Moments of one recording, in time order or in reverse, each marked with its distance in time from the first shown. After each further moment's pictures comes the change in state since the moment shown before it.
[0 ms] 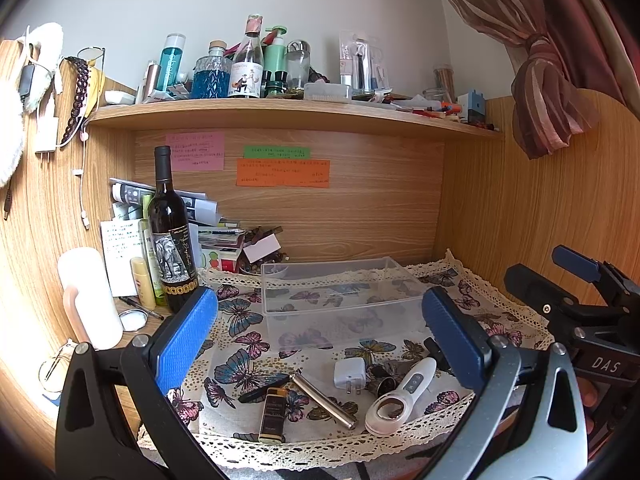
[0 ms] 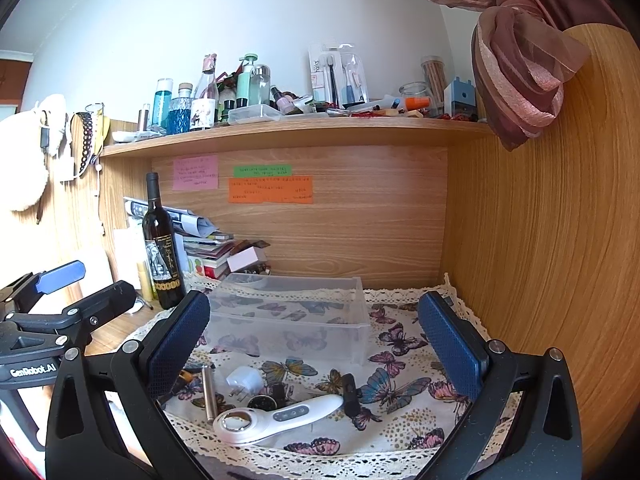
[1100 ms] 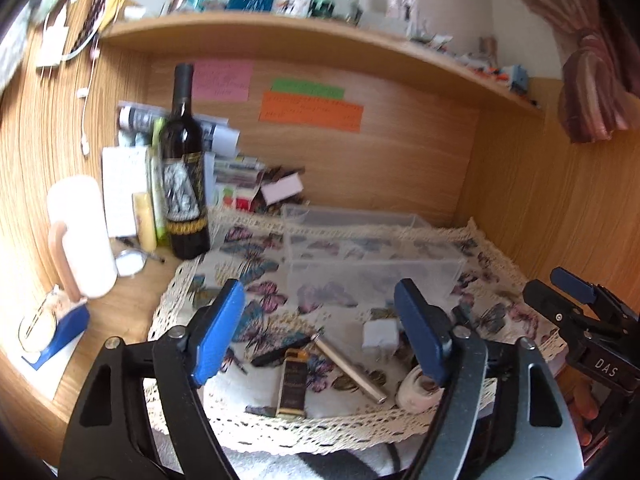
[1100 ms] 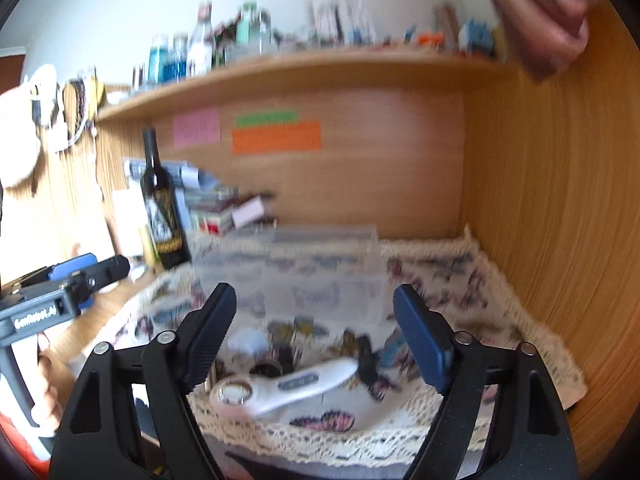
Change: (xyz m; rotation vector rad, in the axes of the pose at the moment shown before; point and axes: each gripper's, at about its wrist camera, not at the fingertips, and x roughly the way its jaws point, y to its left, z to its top) left arm 0.046 0.044 -0.032 -0.115 0.198 0.023; right arm 0.046 -0.002 -0.036 0.026 0.210 0.067
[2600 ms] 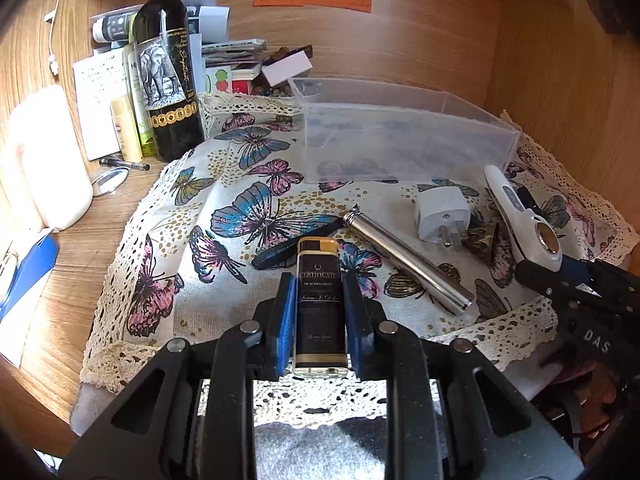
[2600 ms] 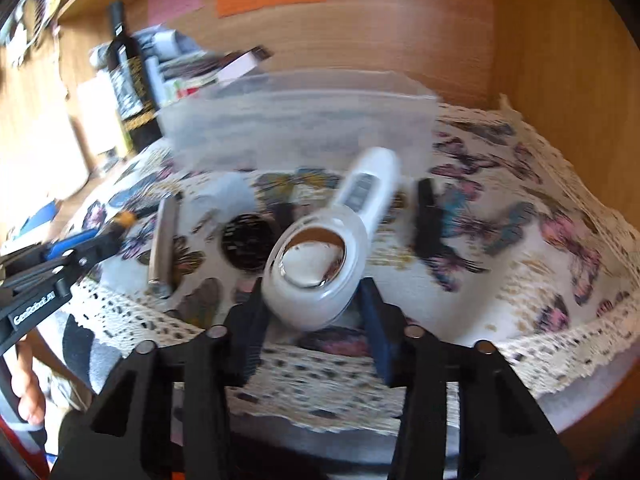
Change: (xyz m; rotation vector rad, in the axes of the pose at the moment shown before) left arm 0.072 0.010 -0.073 0.079 0.269 0.046; right arm 0.076 -0.003 -0.065 0.038 0.326 -0.038
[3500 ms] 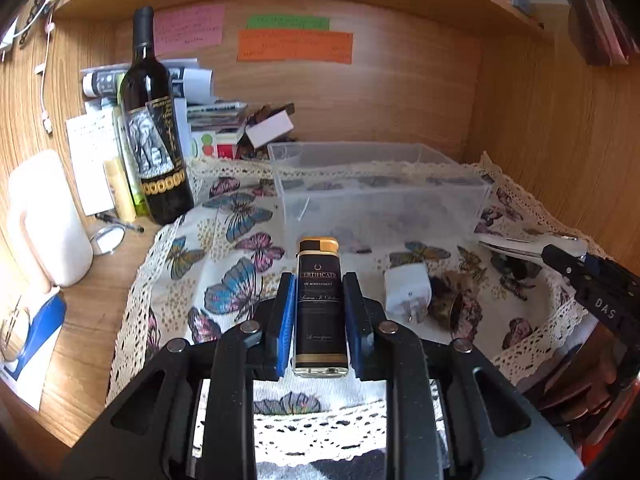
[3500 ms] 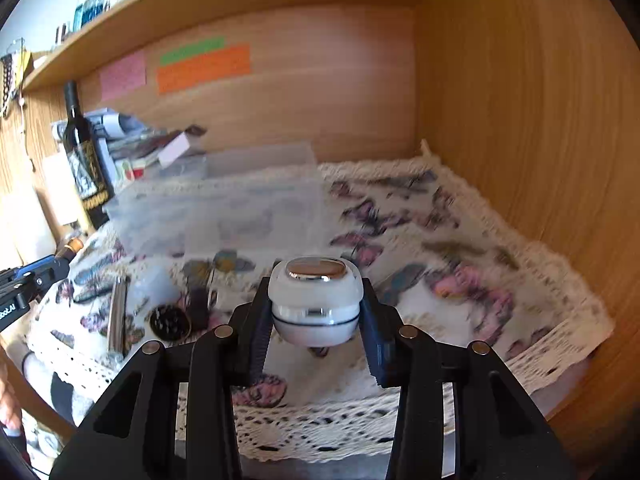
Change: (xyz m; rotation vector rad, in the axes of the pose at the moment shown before) left arm -0.027 -0.013 0.044 0.025 -0.135 -0.034; right arm -0.048 -0.050 0.032 0.064 -0.203 -0.123
